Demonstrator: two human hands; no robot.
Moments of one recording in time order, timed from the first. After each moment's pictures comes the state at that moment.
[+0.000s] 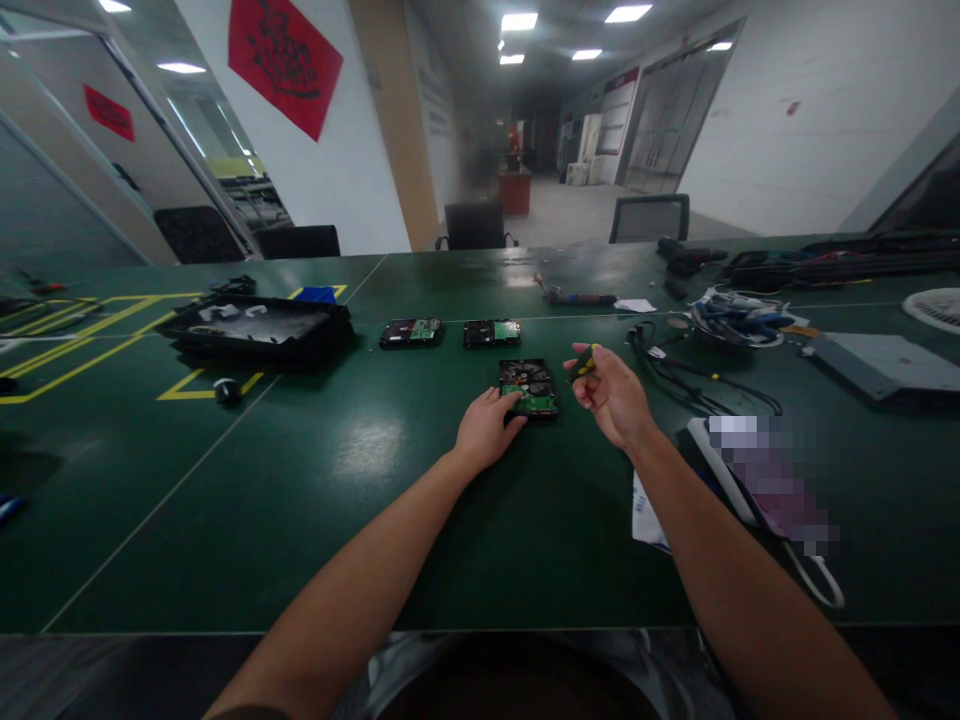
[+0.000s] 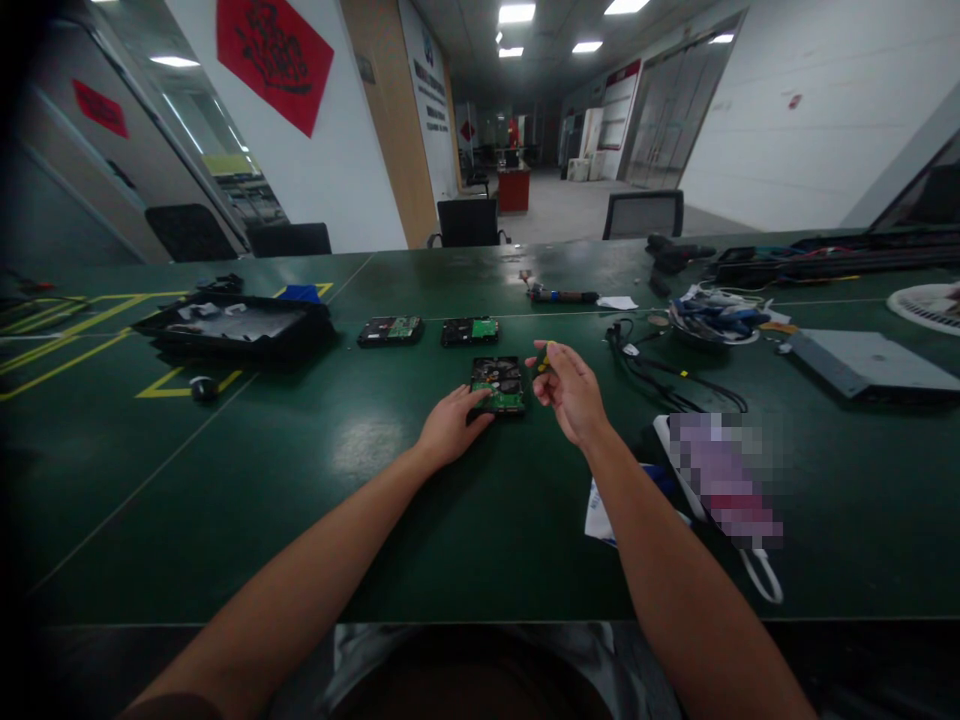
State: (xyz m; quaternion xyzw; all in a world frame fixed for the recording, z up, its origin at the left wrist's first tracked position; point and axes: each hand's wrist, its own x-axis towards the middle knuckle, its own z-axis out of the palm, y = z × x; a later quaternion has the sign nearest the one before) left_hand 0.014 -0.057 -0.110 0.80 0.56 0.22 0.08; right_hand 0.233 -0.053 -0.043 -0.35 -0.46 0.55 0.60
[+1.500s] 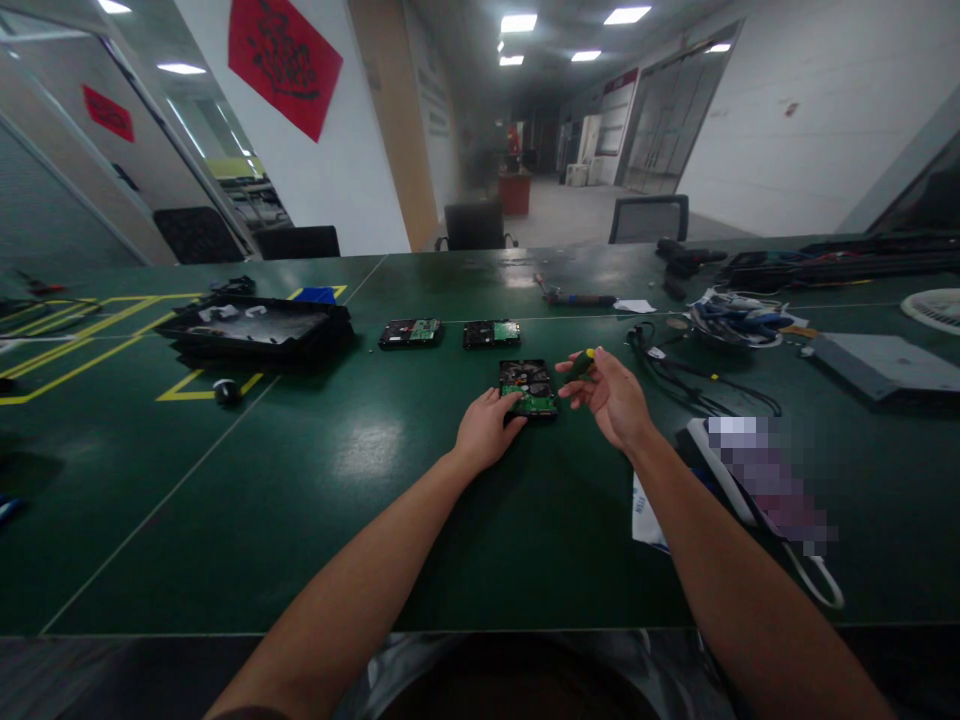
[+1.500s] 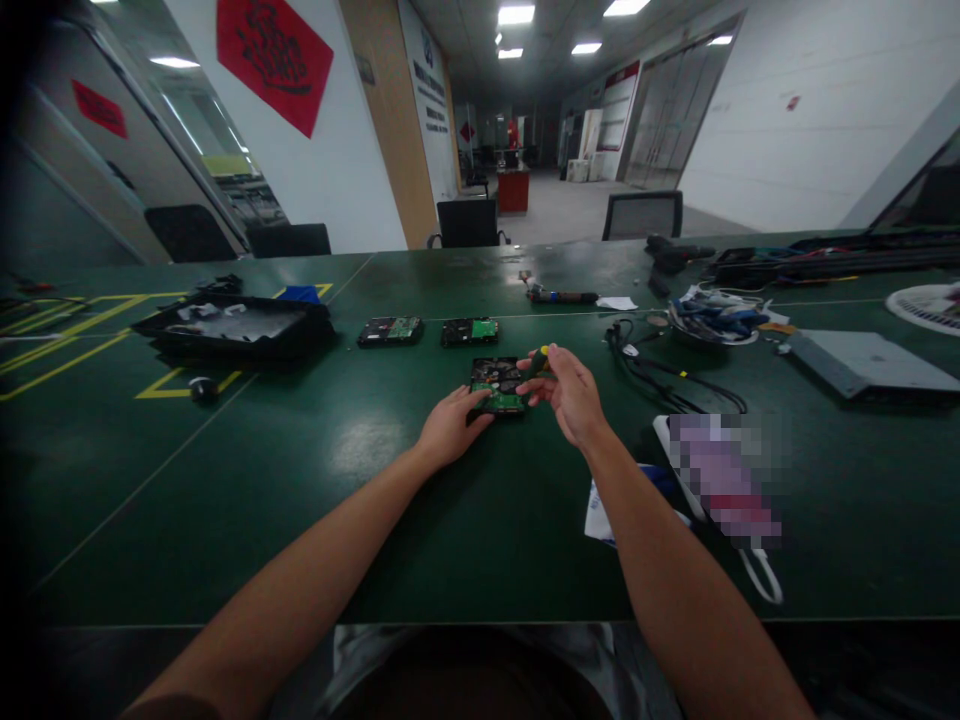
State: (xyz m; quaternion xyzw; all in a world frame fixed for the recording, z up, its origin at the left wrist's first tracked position) left_hand 0.014 -0.056 -0.112 0.80 0.56 0.22 0.08; right_hand 0.232 -0.053 -0.045 -0.33 -0.48 0.56 0.59
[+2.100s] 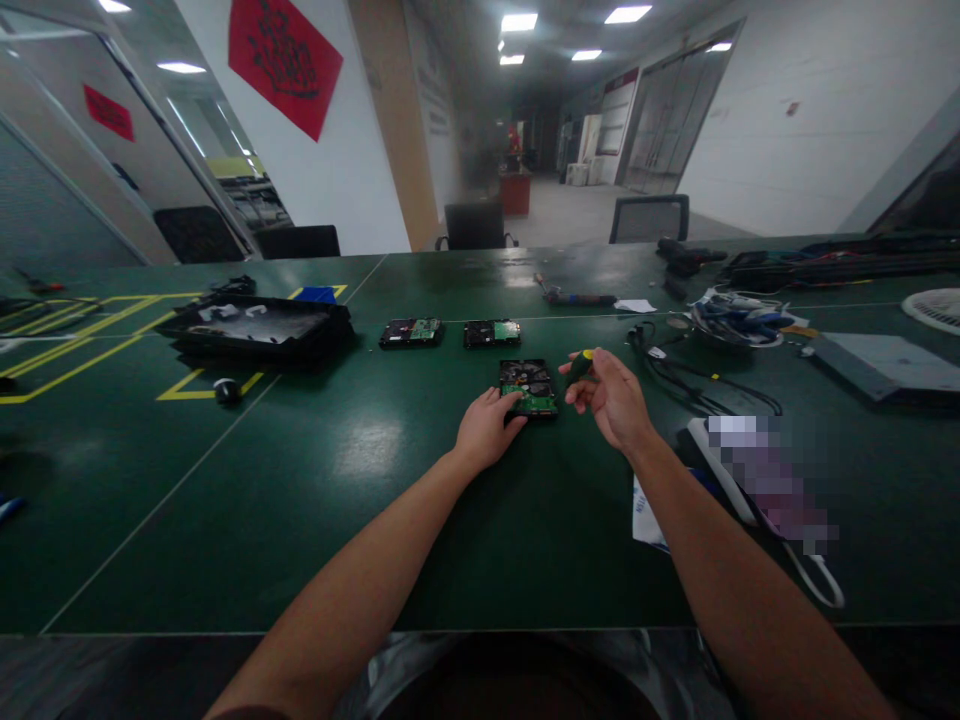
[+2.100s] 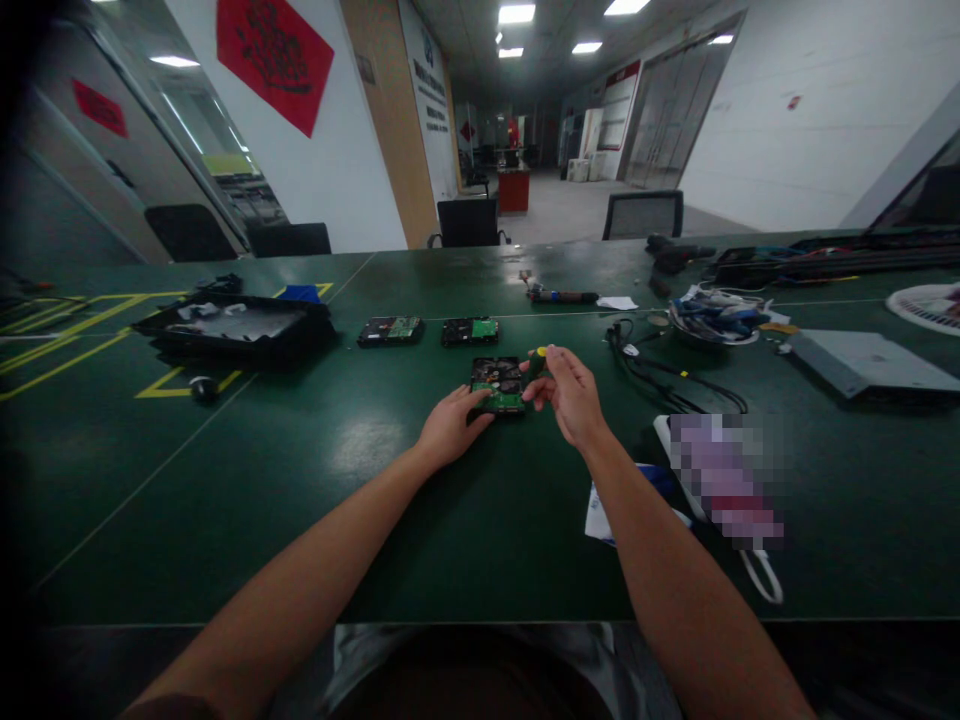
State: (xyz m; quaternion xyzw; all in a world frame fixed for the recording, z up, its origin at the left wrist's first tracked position) left_hand 0.014 -0.056 -0.111 0.80 0.55 0.22 0.07; right_hand 0.232 -0.054 -0.048 -0.33 -0.49 0.54 0.60
